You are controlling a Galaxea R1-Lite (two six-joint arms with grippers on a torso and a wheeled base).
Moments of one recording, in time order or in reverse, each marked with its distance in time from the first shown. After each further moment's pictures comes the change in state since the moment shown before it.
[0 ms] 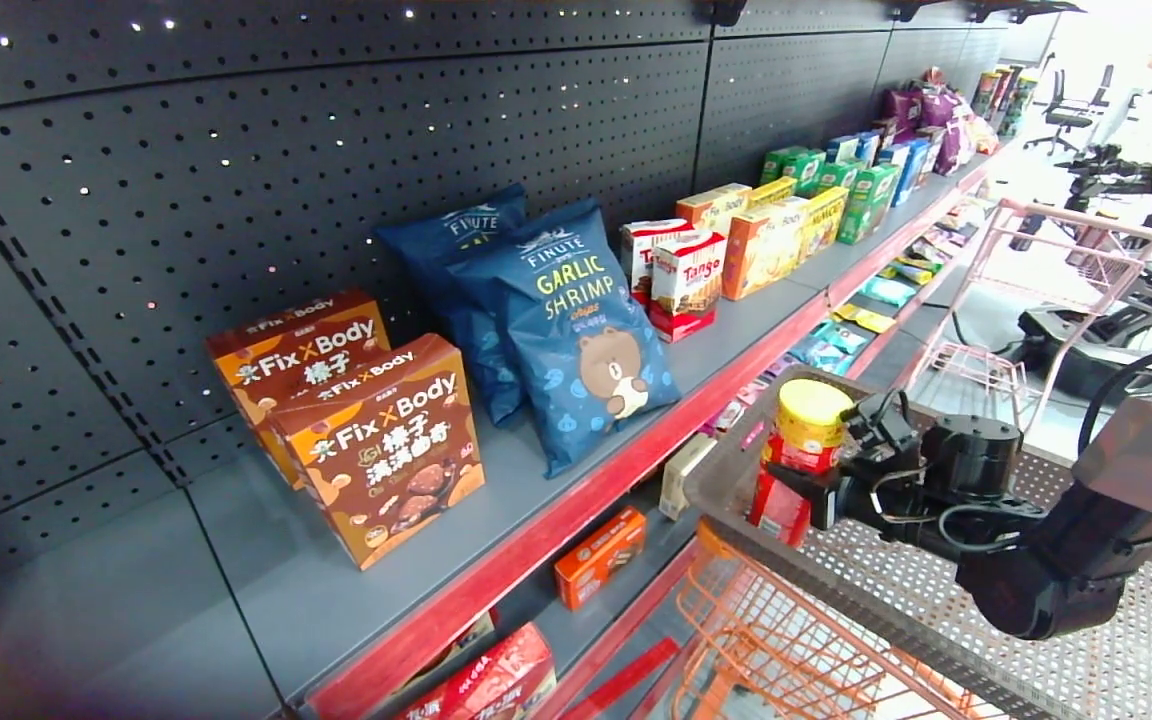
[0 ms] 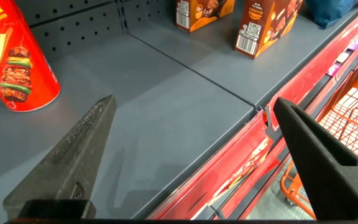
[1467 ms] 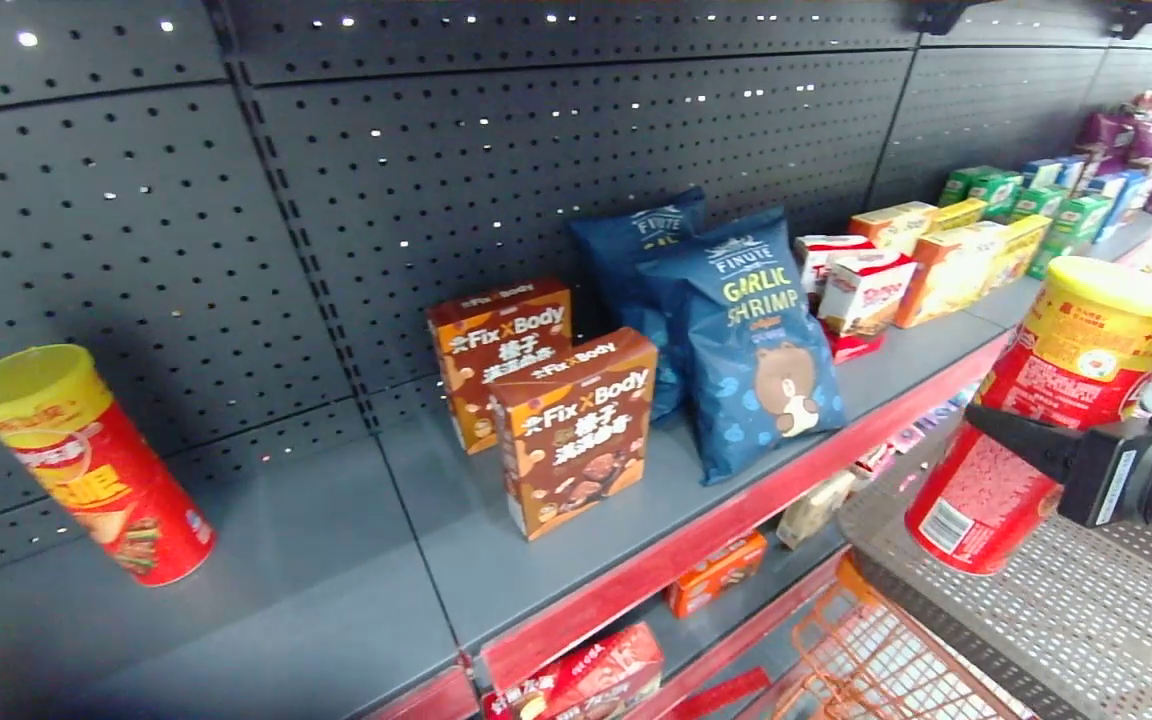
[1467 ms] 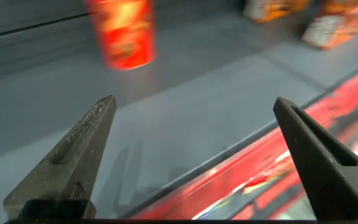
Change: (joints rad) left arm 0.000 0.000 0.000 0.000 0.000 0.000; right arm 0.206 -1.004 0.150 0.812 -0.545 0.200
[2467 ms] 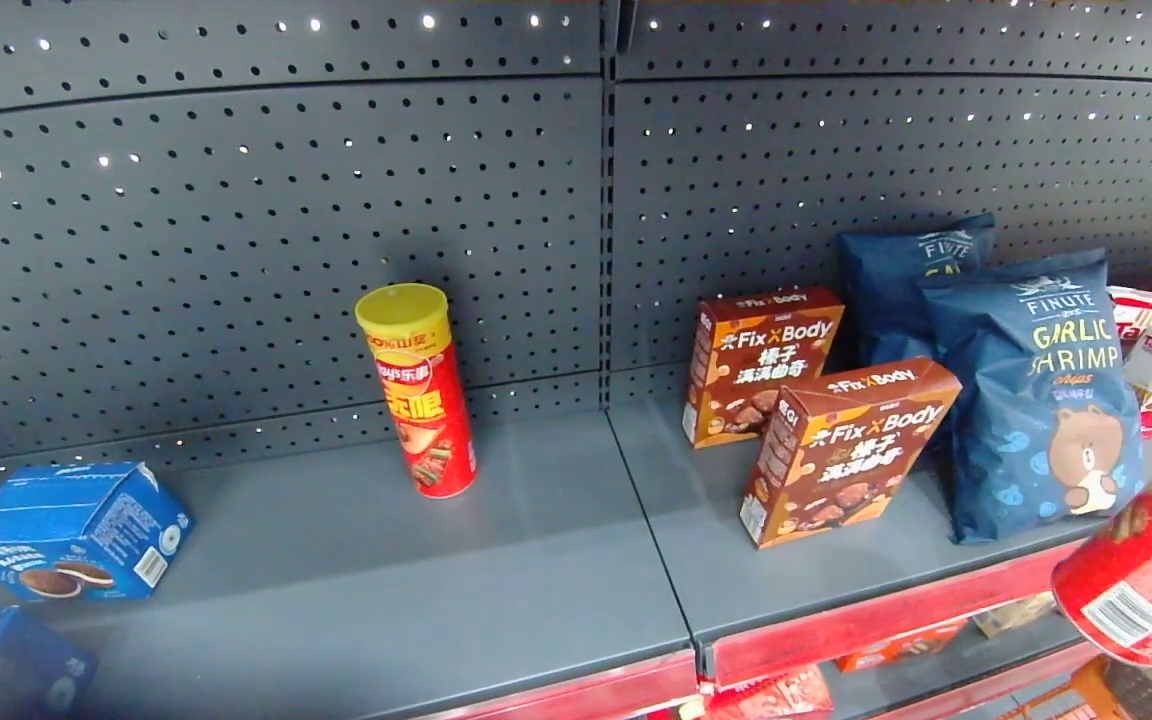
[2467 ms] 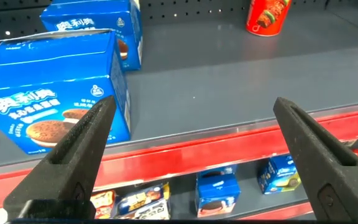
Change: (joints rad) left arm 0.000 0.000 0.000 0.000 0.000 0.000; right arm -0.112 -0.421 0.067 0.256 0.187 -0.121
